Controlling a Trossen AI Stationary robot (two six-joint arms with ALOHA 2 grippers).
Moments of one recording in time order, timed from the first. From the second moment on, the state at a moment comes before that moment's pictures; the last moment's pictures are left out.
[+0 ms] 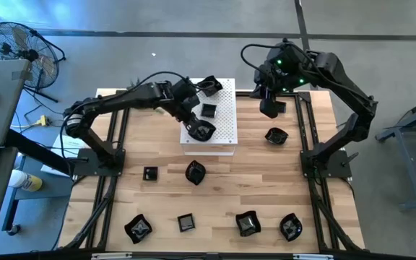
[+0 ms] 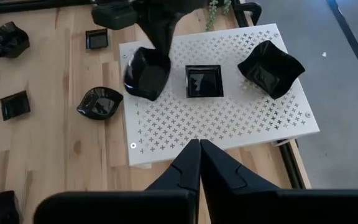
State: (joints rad) left arm 0.39 1.58 1.45 -0.84 0.18 -0.32; right arm -0.44 1.54 2.07 -1.37 -0.18 -0.19
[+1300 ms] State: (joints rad) left arm 0.39 1.54 1.45 -0.73 0.23 -0.24; right arm -0.44 1.54 2.07 -1.37 -0.15 -0.24
